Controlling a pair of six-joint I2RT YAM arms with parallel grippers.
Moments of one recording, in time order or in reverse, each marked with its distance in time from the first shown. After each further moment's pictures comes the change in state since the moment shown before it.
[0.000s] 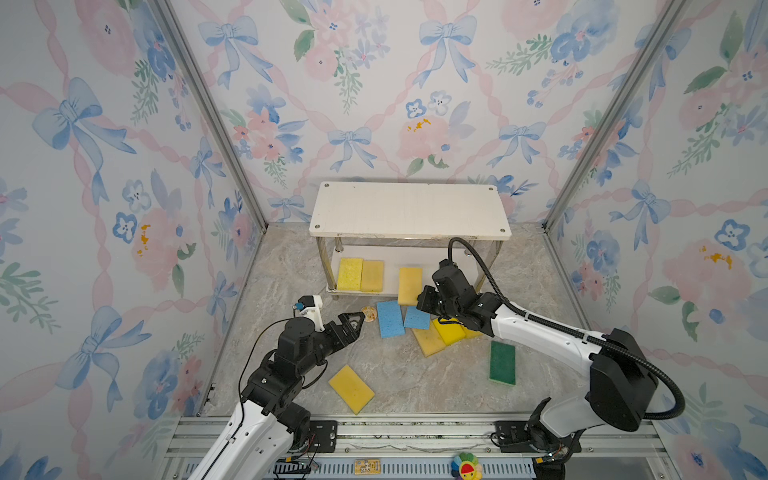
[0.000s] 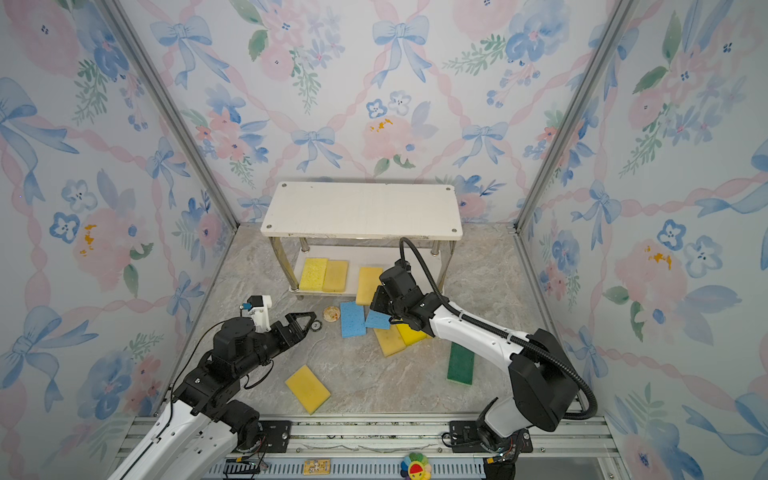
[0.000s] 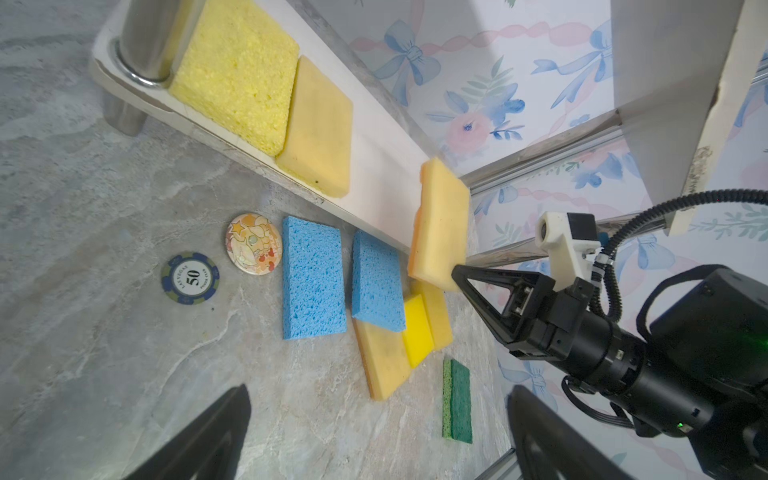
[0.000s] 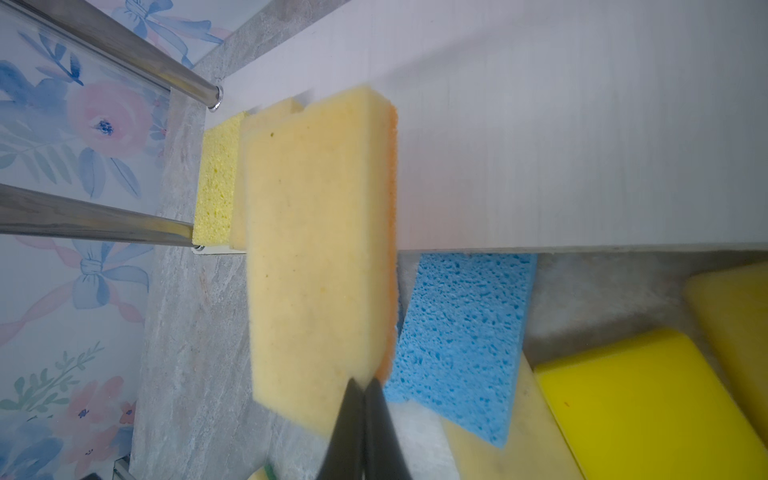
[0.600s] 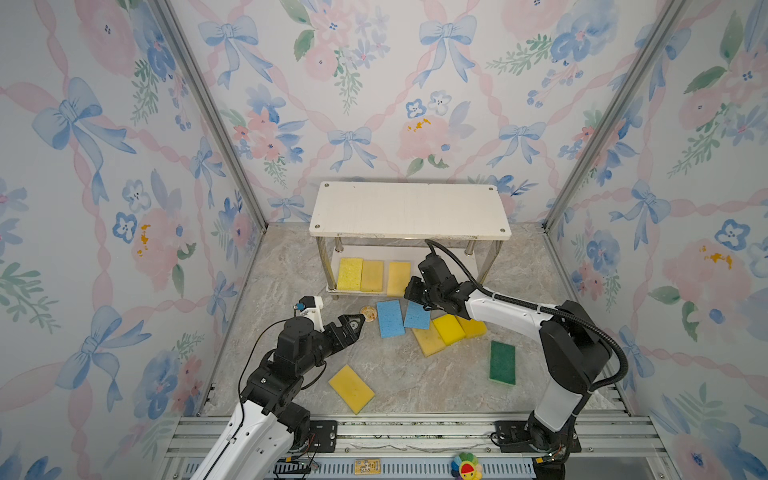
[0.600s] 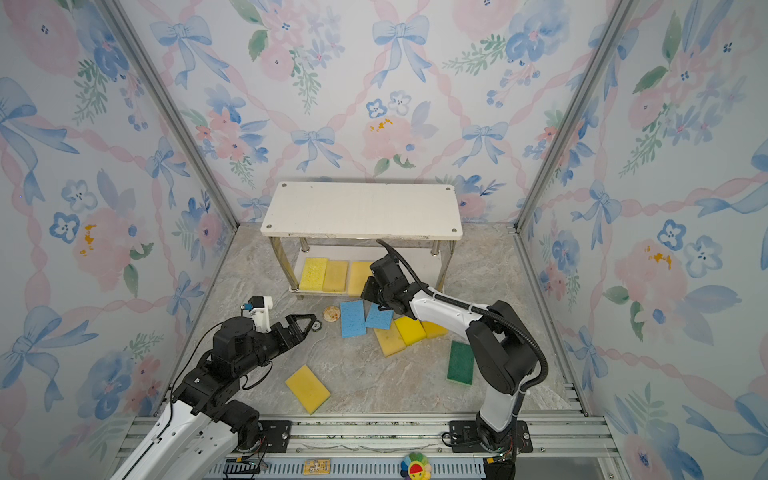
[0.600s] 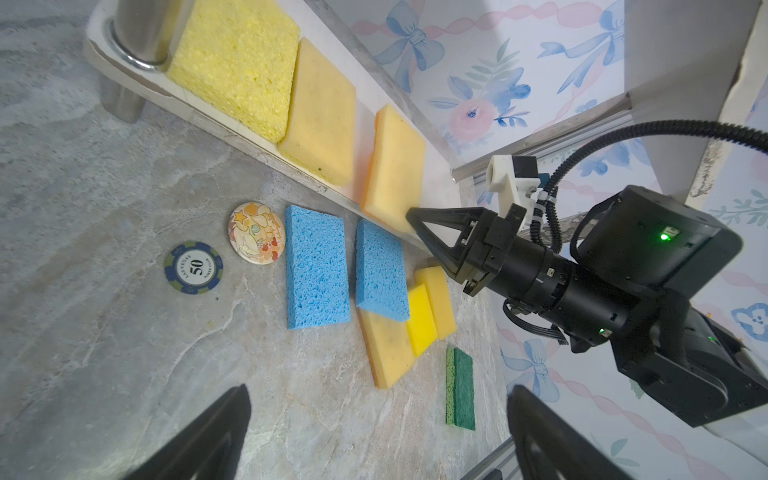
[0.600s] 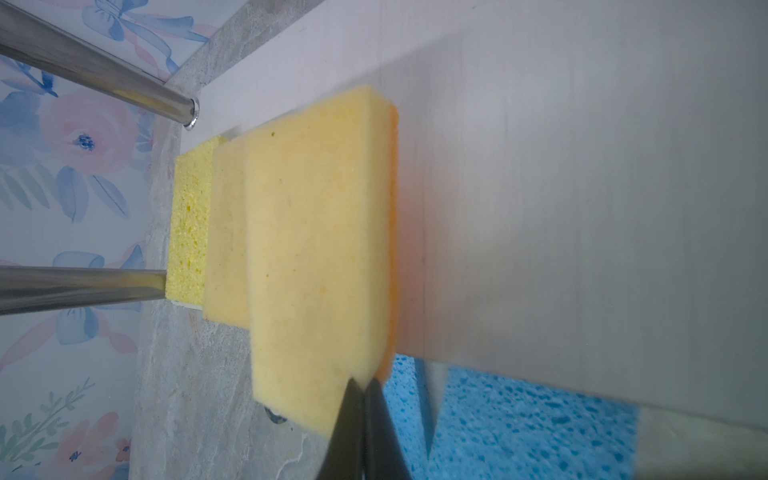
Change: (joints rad) left arm 0.025 0.000 0.000 -0.024 0.045 0.018; right arm -0.055 0.247 0.126 0.107 -0.070 0.000
